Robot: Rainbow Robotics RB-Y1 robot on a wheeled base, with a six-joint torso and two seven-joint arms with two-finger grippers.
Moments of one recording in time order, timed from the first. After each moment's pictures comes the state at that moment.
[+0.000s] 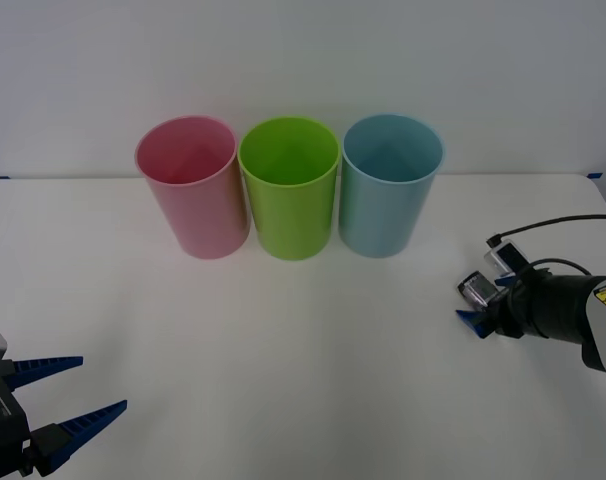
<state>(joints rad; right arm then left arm) -0.16 -0.39 -0.15 -1.58 2.45 -1.08 -0.78 0.51 0.47 0.47 -2.17 -1.61 -1.27 0.73</state>
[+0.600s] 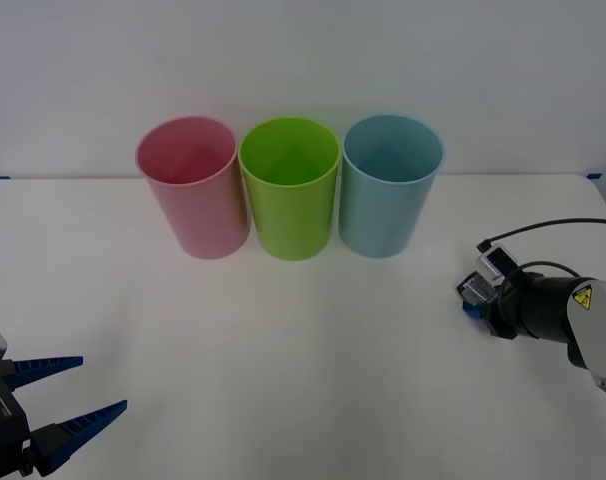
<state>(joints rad) -0.20 -0.39 -0.11 -1.49 2.51 -1.03 -0.79 0.51 0.47 0.47 -2.17 -1.61 -1.27 0.73</state>
